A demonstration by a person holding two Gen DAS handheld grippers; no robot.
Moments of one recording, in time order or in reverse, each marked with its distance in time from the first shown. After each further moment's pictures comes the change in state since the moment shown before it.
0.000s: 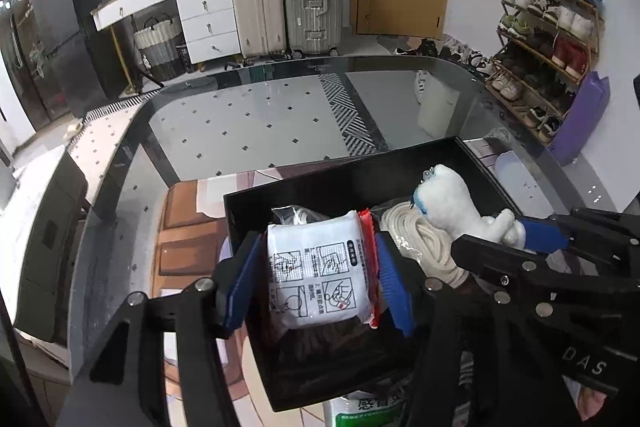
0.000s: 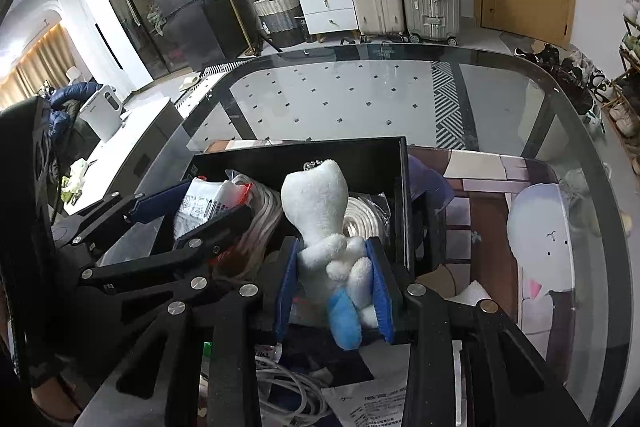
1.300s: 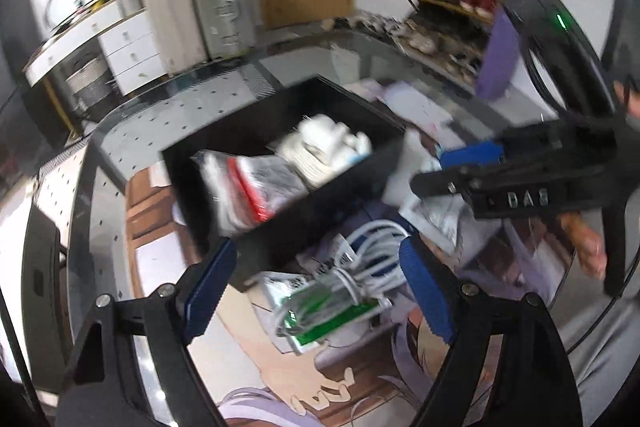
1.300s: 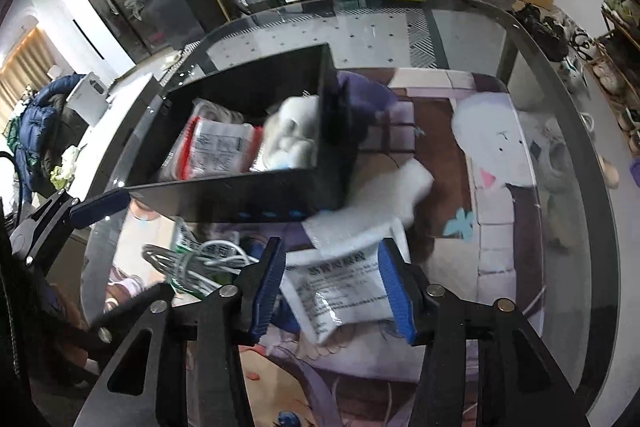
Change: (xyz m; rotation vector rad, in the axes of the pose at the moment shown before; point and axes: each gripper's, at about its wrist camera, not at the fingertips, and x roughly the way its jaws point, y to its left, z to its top) left arm -0.062 -0.040 -0.059 0.306 0.033 -0.170; right arm -0.036 -0.033 -0.061 0.070 0.137 -0.043
